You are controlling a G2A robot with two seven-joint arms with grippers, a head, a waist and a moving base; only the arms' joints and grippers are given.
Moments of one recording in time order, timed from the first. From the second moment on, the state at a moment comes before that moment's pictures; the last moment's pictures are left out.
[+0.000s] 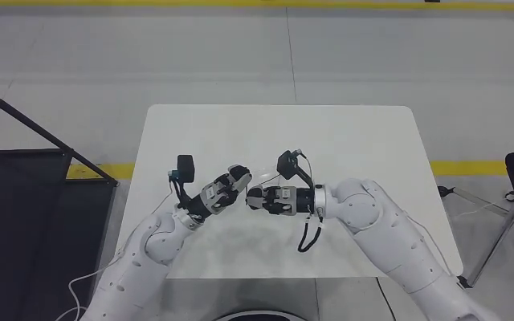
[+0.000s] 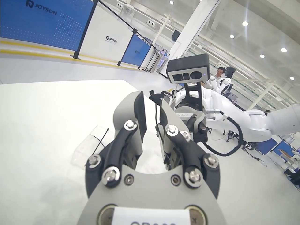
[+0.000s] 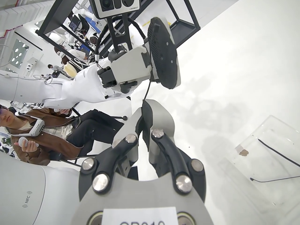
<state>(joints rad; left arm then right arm) 1.25 -1.15 -1.19 -1.54 0.60 -0.78 0.06 -0.79 -1.13 0.81 -1.43 -0.12 -0.67 0.74</state>
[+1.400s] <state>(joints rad) 1.25 -1.16 -1.20 -1.53 0.61 -0.79 0.05 -0.80 -1.15 0.83 -1.42 -0.12 -0.67 0.77</state>
